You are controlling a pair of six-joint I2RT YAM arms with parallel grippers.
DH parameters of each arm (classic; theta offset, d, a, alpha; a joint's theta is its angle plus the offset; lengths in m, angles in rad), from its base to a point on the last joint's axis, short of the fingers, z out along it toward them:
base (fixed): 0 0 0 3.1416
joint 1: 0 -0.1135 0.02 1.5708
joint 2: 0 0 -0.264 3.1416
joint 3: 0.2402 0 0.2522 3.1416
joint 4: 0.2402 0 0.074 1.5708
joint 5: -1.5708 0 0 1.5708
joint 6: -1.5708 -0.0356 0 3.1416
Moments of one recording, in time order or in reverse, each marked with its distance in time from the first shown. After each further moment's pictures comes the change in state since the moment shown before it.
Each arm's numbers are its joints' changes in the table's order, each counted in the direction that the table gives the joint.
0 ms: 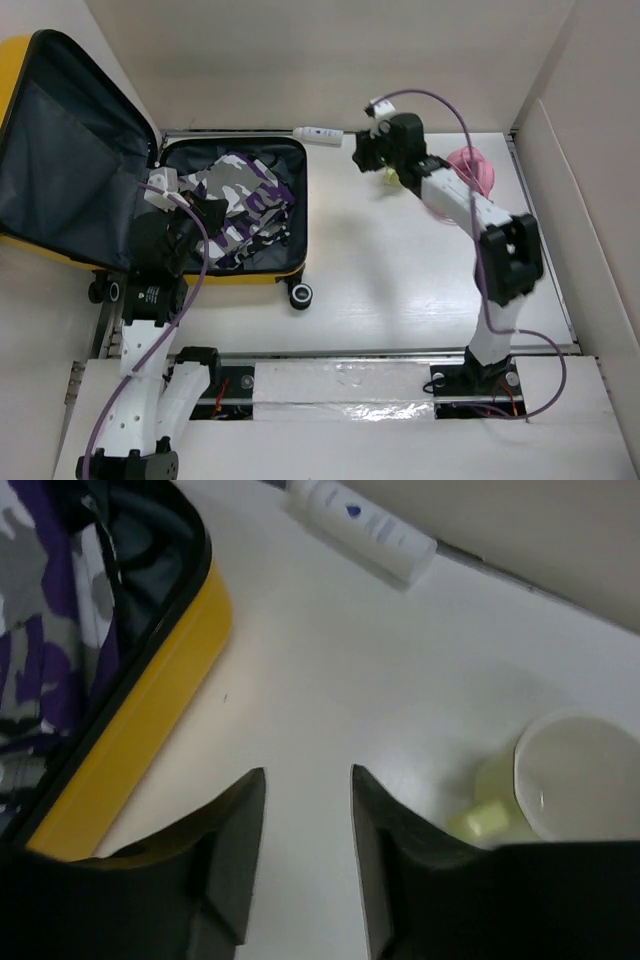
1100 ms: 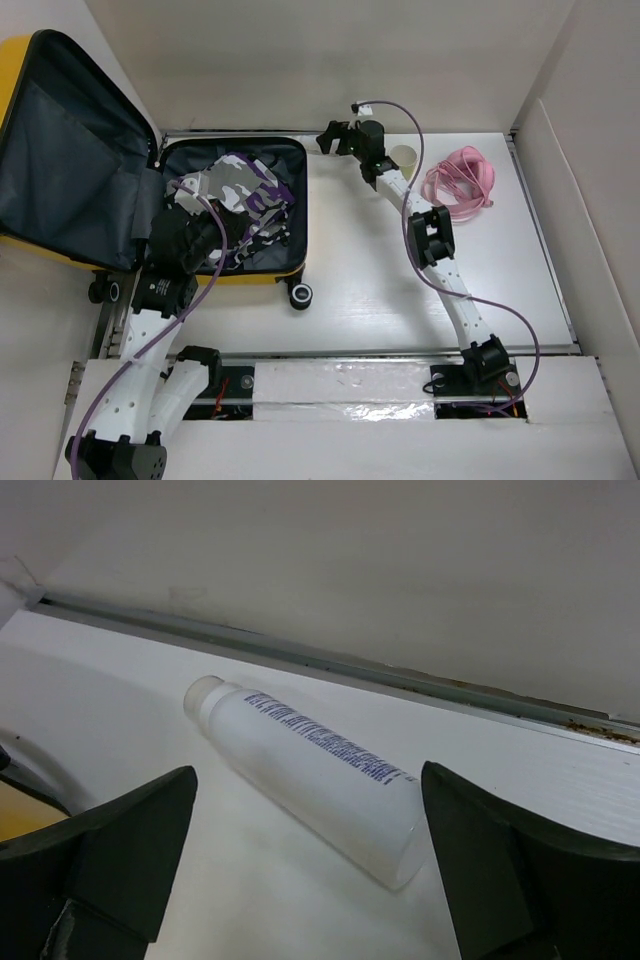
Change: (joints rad) left arm 0.105 0.033 -0.055 0.064 -0.084 -0.057; right arm 0.031 1.153 1.247 -0.178 0.053 -0.306
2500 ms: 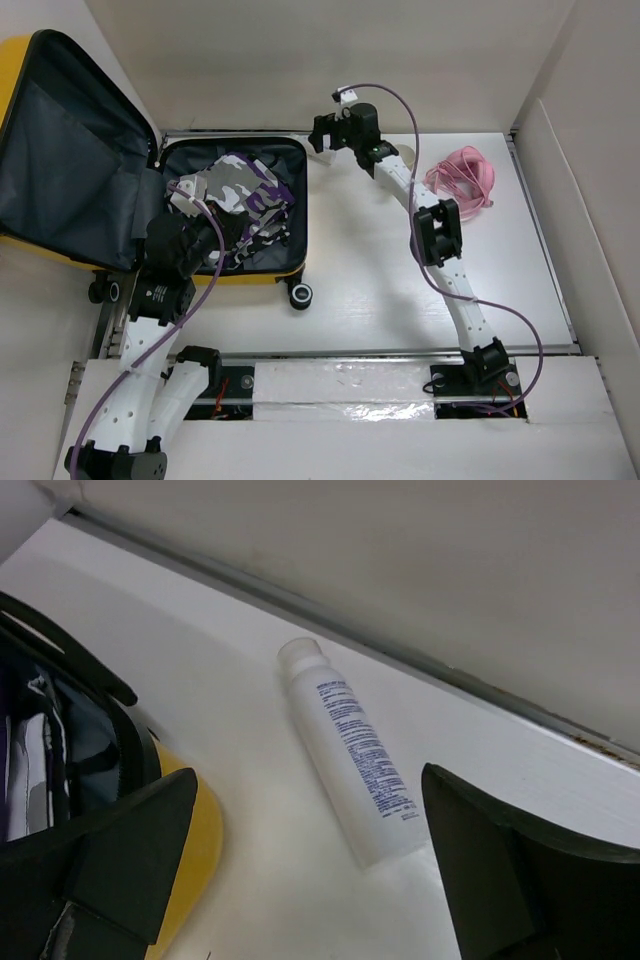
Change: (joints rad) left arm 0.000 -0.040 0.000 0.000 -0.004 -0.008; right arm -0.050 -0.231 -0.132 0.243 0.026 0.200
